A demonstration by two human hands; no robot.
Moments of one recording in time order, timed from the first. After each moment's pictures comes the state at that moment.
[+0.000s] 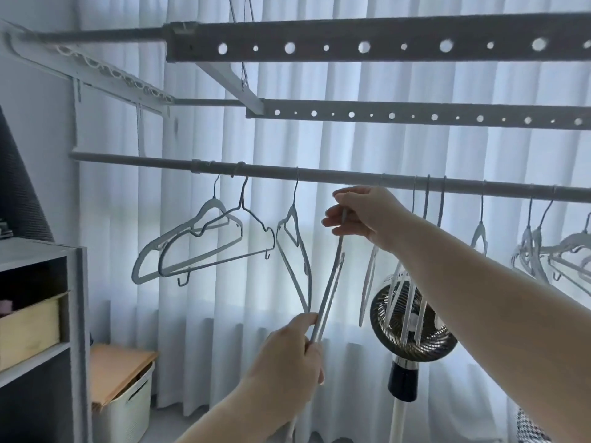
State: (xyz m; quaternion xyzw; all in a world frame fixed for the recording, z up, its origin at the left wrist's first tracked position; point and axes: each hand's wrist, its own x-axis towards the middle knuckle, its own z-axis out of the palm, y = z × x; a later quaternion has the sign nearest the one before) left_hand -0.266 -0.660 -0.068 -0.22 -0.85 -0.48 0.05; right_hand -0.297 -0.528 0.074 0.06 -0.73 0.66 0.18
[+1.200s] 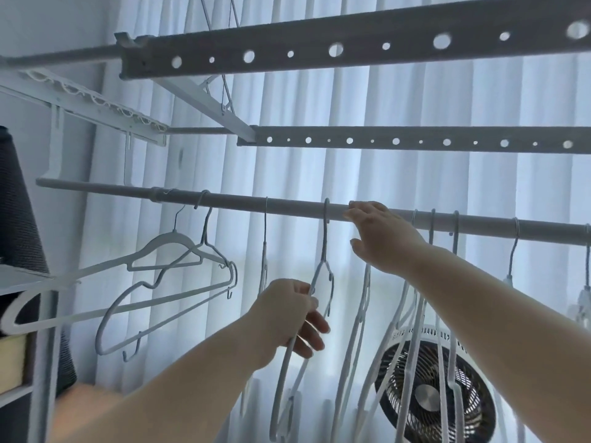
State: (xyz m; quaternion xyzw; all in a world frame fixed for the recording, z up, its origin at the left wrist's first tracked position) left_hand -0.373 -0.564 0.021 -0.20 -0.73 -0.66 -0.02; right_hand -0.382 -0.419 0.099 0.07 -0.95 -0.07 0.31
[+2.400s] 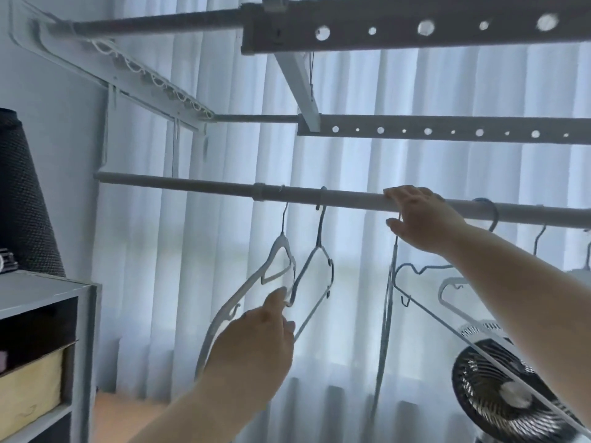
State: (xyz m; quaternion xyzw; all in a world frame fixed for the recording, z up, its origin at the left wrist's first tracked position) left_hand -0.446 -0.792 -0.023 -0.16 -0.92 -0.29 0.22; right_hand -0.468 -0.583 0.102 -0.04 -0.94 -0.04 0.33
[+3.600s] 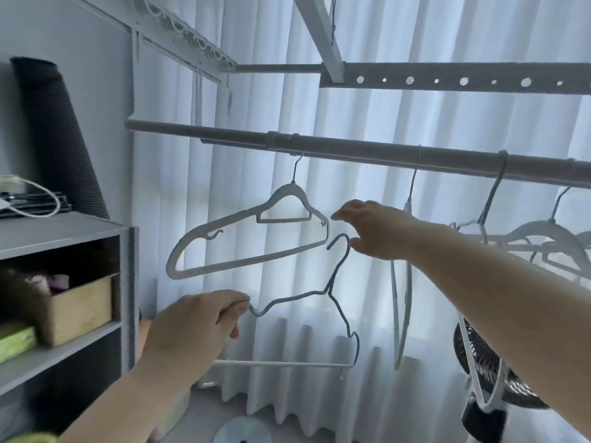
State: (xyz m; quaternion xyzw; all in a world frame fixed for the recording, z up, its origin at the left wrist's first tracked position) left_hand -0.416 -0.841 -0.080 -0.11 -0.91 -0.31 0.27; right_hand -0.457 -0.626 0.043 0.13 -0.97 -0.11 0.16
